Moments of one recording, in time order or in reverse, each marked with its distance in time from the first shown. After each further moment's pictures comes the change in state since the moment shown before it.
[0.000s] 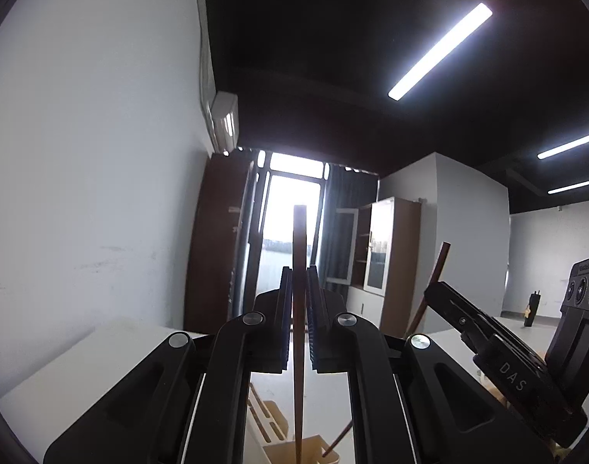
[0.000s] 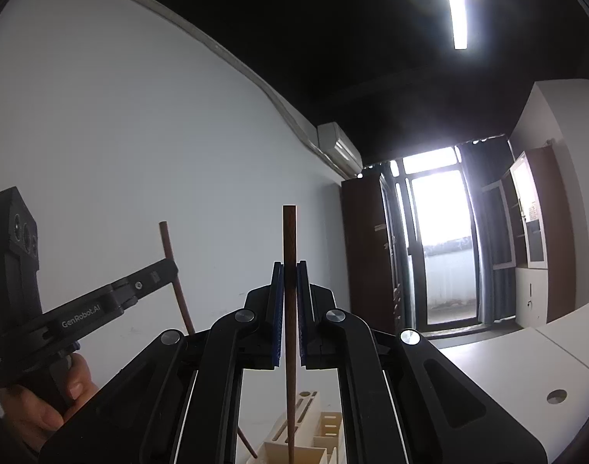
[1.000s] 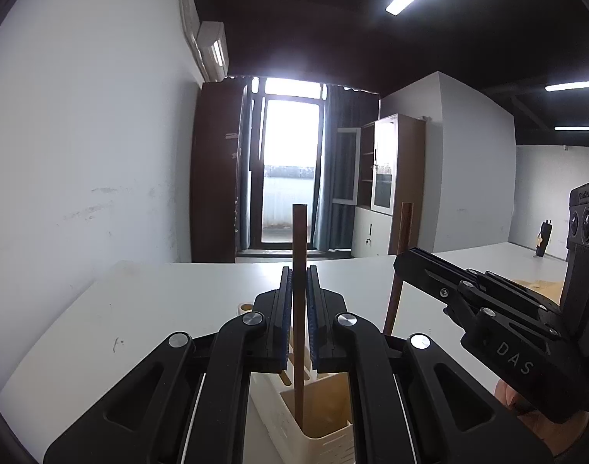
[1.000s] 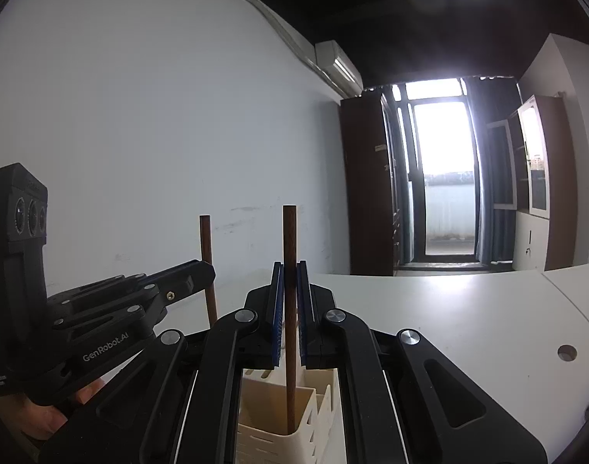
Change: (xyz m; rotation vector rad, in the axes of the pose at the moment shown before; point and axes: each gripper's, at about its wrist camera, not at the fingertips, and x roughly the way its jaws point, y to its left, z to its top) left arm 0.052 0.029 -0.069 0.086 0.283 0.021; right arm 0.038 -0.017 -0.059 0.012 0.307 -0.001
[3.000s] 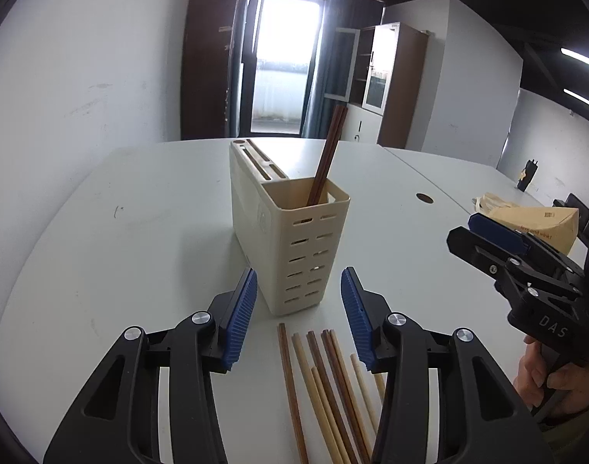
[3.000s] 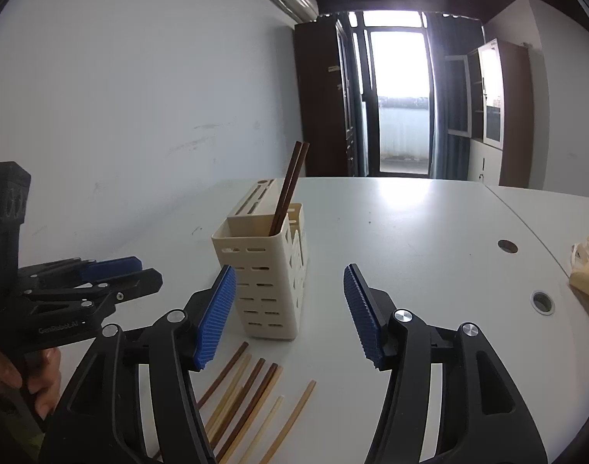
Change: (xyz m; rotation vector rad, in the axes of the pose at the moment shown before) left arm -0.055 0.008 -0.060 -0.048 0.441 -0.034; right arm -0.062 0.024 -0.045 0.061 0.323 -0.193
